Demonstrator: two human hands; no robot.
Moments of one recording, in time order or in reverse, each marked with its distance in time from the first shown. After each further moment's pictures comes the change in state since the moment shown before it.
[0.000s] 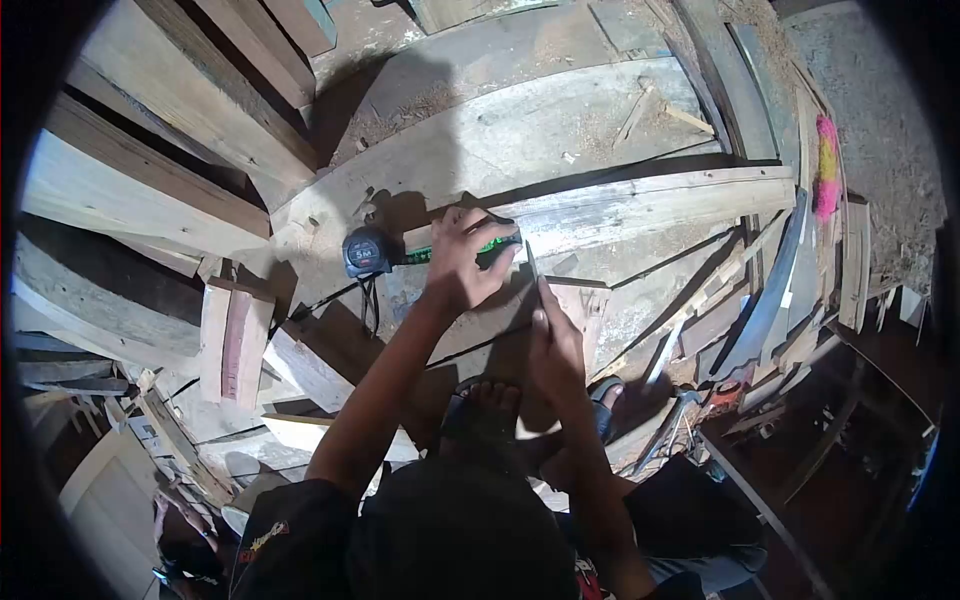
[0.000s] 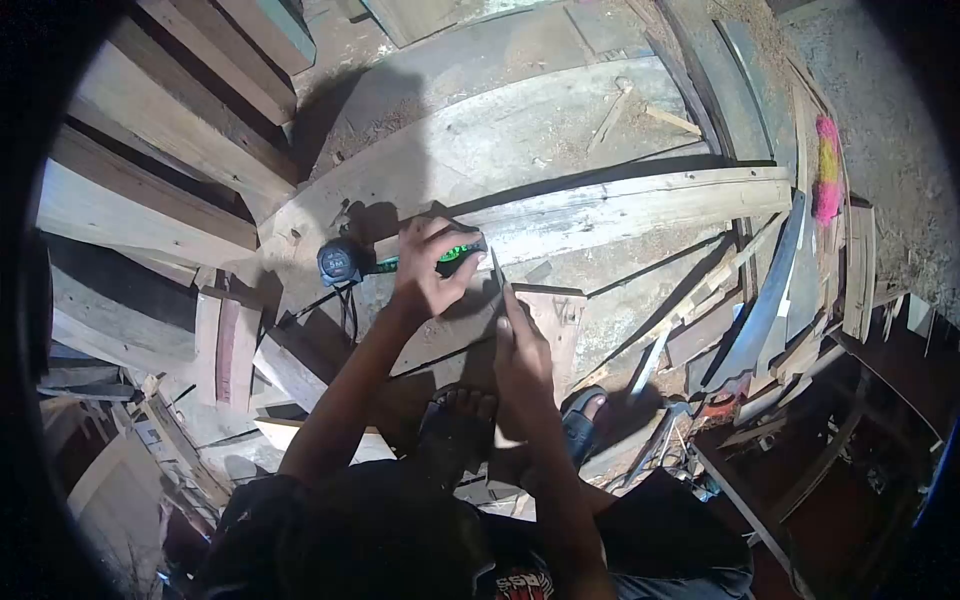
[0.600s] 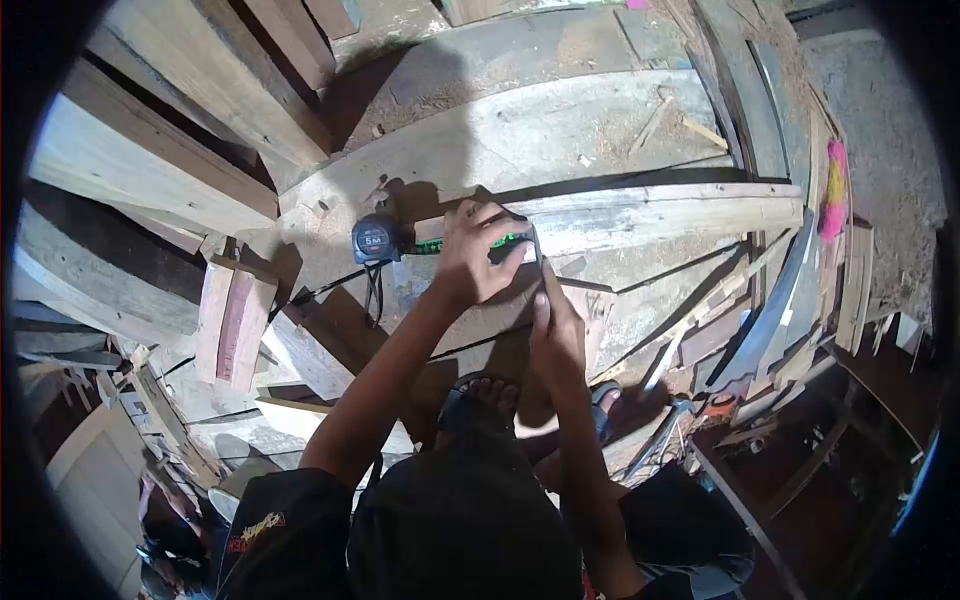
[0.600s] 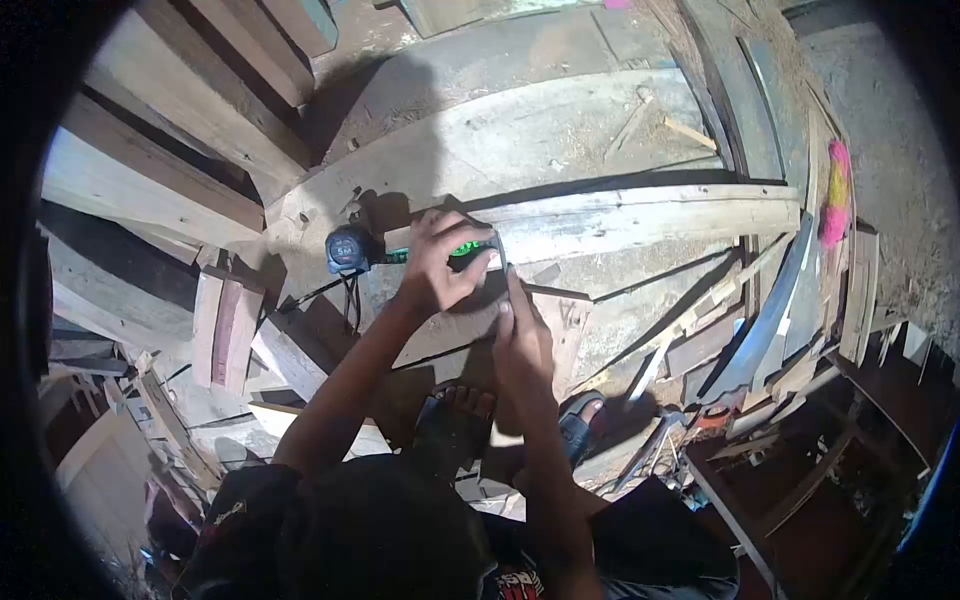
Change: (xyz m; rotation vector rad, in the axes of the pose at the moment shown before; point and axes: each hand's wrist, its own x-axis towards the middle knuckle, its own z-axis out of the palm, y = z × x) left_hand -0.005 -0.003 0.002 -0.027 0.019 -0.002; right_hand 0.016 -0.009 0.004 -0.064 -0.039 0.031
